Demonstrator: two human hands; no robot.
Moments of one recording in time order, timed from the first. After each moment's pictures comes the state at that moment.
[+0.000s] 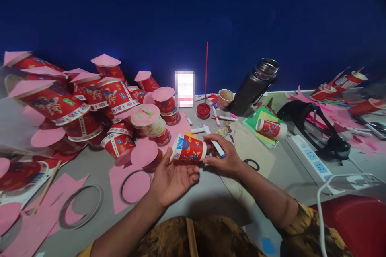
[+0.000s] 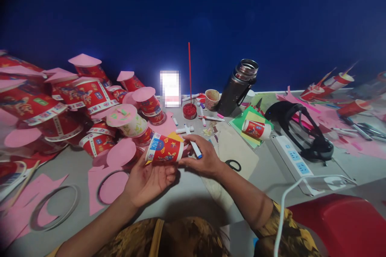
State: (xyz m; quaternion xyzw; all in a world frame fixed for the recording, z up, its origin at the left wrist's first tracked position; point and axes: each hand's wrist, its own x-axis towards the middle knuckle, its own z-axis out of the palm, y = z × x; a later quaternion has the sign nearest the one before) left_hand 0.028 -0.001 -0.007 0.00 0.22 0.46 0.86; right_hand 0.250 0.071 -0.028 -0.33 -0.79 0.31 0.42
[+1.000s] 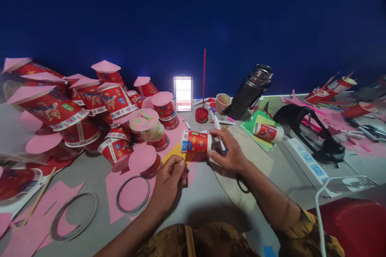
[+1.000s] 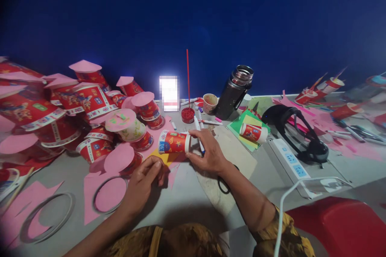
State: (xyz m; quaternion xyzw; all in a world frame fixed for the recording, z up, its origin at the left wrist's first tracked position) left_hand 0.035 -0.010 -0.008 0.41 0.52 0.51 0.55; right_hand 0.266 0.086 -0.008 -0.34 -0.83 0.16 0.41
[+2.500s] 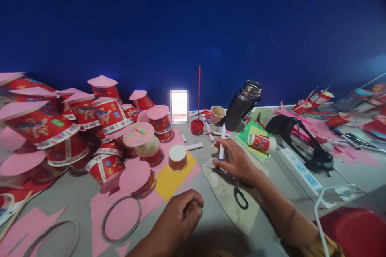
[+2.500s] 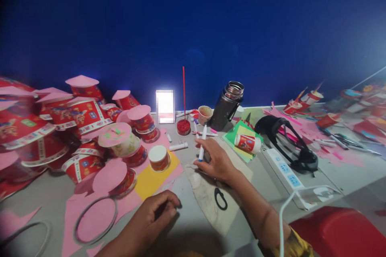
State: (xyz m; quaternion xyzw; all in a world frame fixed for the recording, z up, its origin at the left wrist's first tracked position) left_hand 0.044 -0.023 -0.009 0.60 0.49 0.25 0.58; right_hand 0.303 0.096 0.006 -0.39 -0.84 0.15 0.34
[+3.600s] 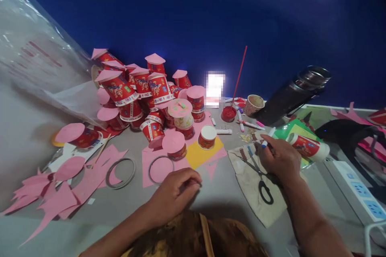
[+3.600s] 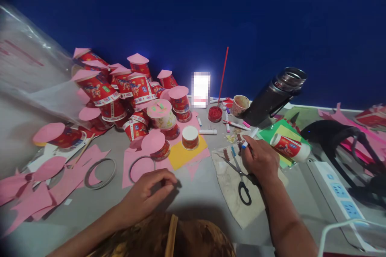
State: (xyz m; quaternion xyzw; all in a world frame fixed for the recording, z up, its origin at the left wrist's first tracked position) left_hand -0.008 -0.064 0.025 0.61 0.57 0.33 0.45; right_hand 0.338 0.095 -0.033 -0.47 -0.80 -0.17 0.32
